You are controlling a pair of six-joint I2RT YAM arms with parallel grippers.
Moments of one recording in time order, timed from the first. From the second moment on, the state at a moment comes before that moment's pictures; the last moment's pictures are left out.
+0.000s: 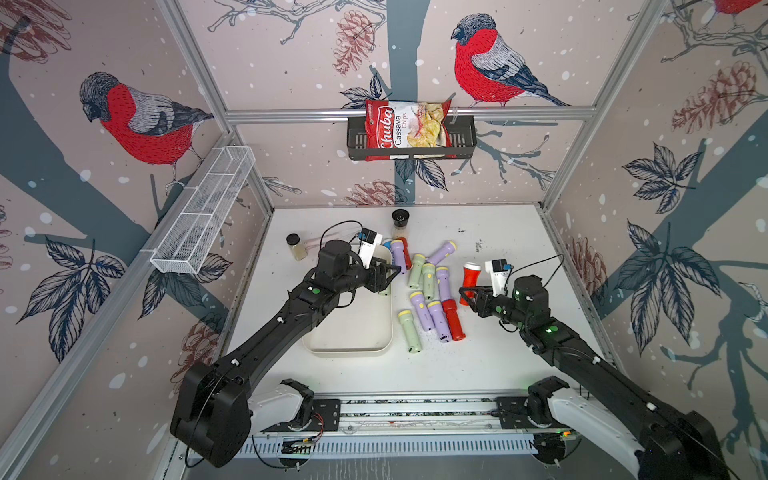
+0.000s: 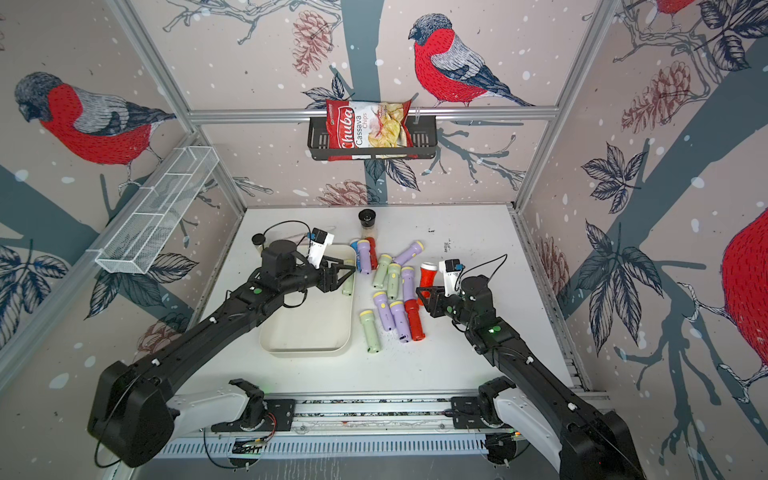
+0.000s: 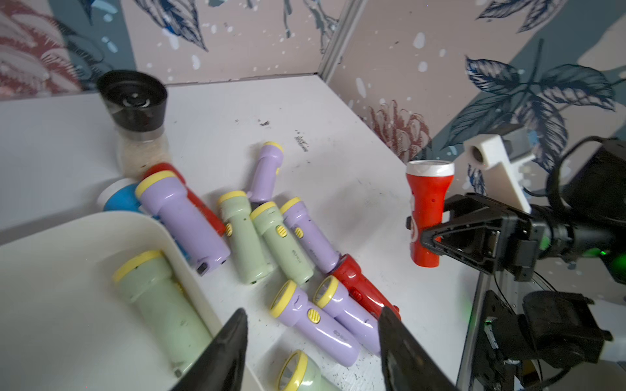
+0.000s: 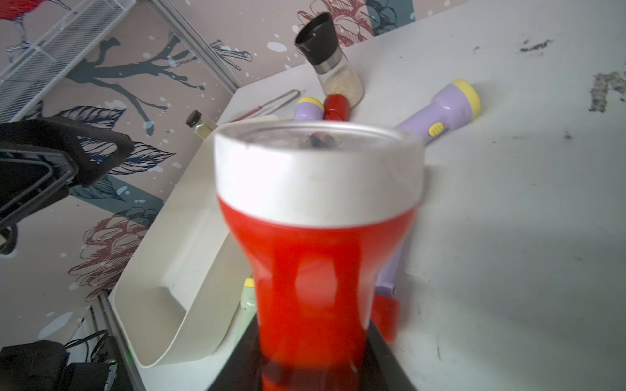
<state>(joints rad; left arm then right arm) -0.46 1.19 0.83 -0.03 0.53 -0.20 0.41 0.89 0.42 0.07 -0.42 0.39</state>
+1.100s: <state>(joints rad) -0.70 1.20 0.72 0.29 0.85 0.11 0.47 0.86 0.41 0.40 -0.94 0.03</state>
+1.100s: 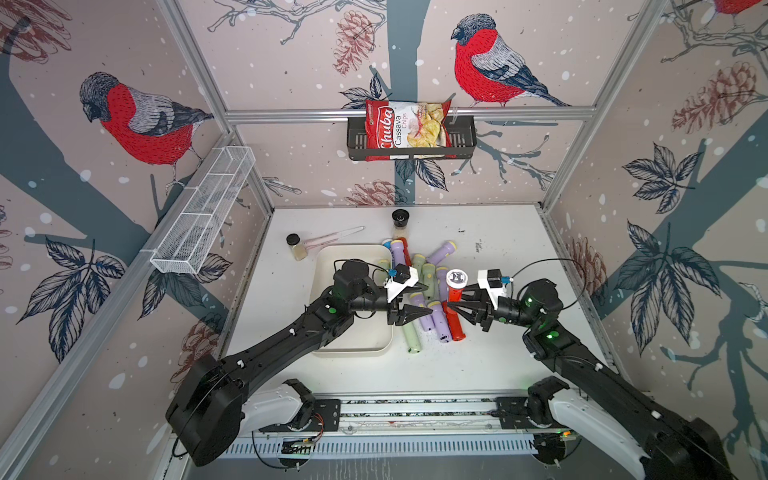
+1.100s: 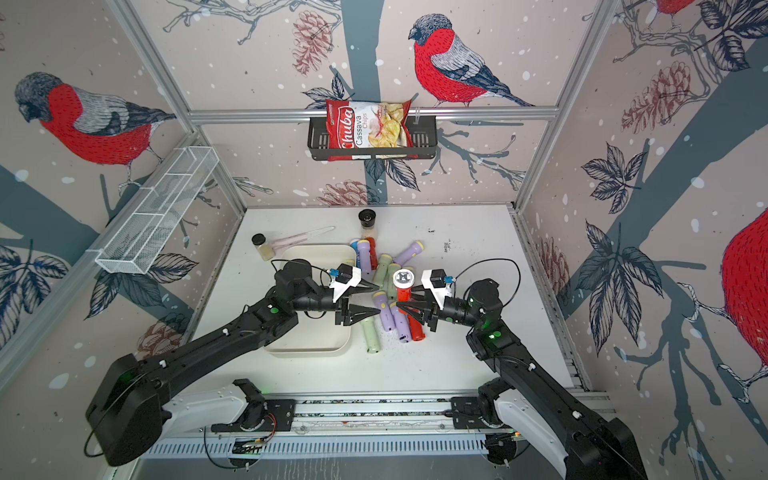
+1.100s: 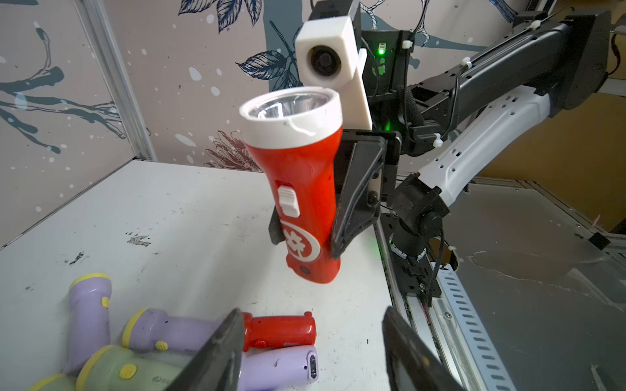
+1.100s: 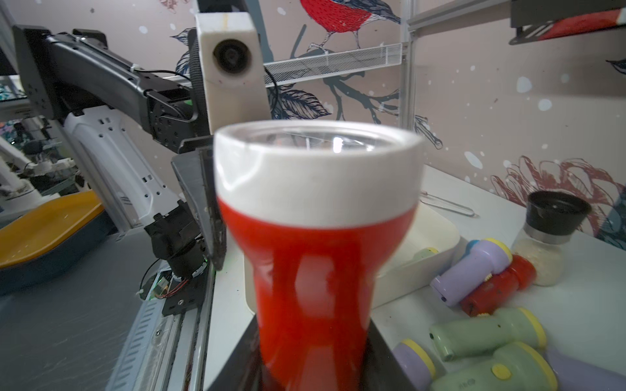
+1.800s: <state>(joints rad) -0.72 1.32 0.69 0.62 0.89 -0.08 0.51 1.01 0.55 0.20 -1.08 -0.18</state>
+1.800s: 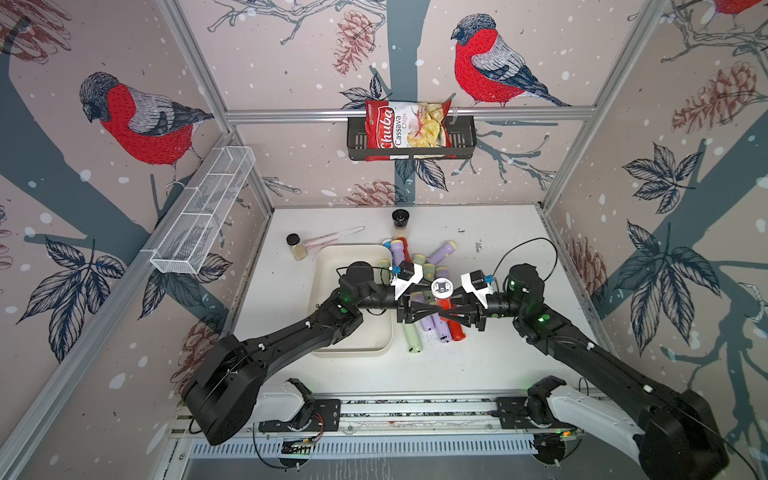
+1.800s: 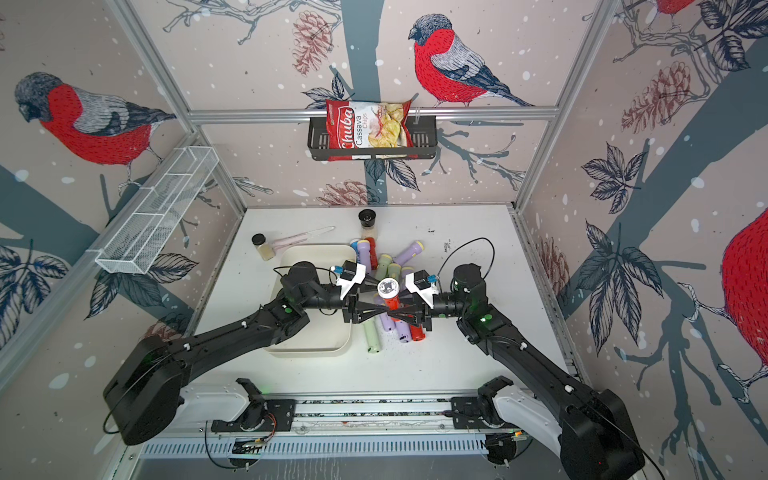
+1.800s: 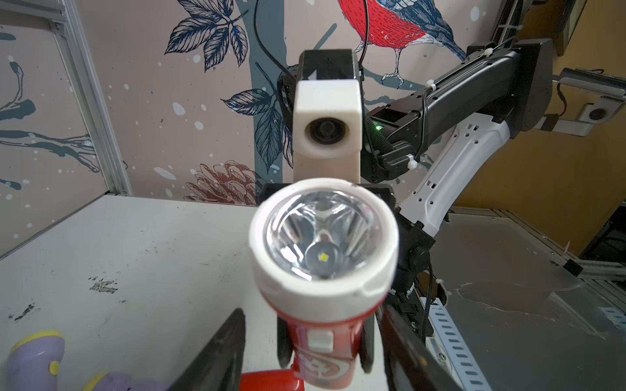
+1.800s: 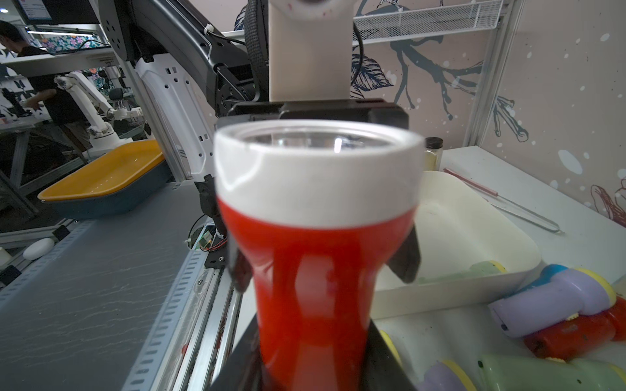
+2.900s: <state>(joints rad) -0.75 1.32 0.68 0.64 0.80 -0.13 0.48 1.01 0.55 0.13 -1.05 -0.24</state>
